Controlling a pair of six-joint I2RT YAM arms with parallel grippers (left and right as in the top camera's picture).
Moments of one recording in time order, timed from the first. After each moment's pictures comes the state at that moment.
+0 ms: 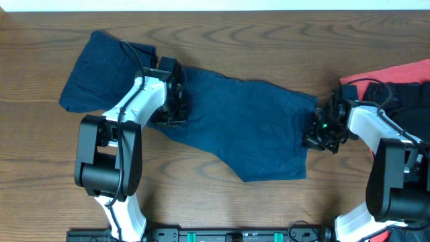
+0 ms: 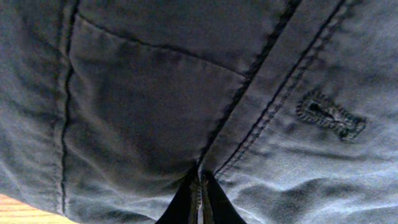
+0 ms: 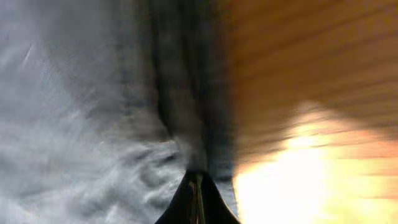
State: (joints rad) left arm -0.21 1.96 1.31 -0.96 0.08 -0.25; right arm -0.11 1.78 0.94 -0.75 -0.31 0.39
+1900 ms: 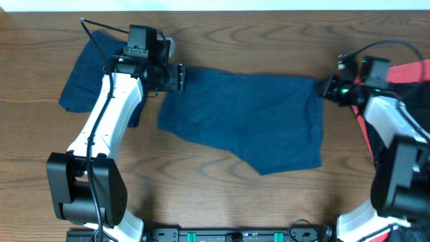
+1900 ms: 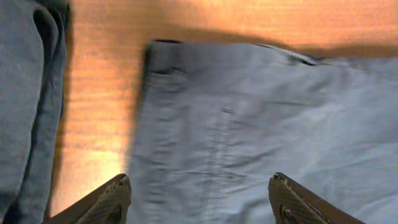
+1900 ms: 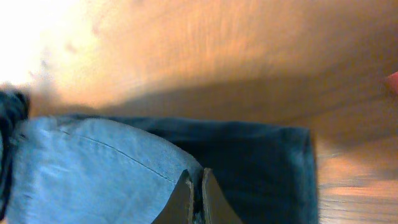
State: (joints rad) left arm -0.13 1.76 1.43 -0.76 0.24 -0.12; right arm -0.23 1.75 1.07 -0.23 -0.55 0.25
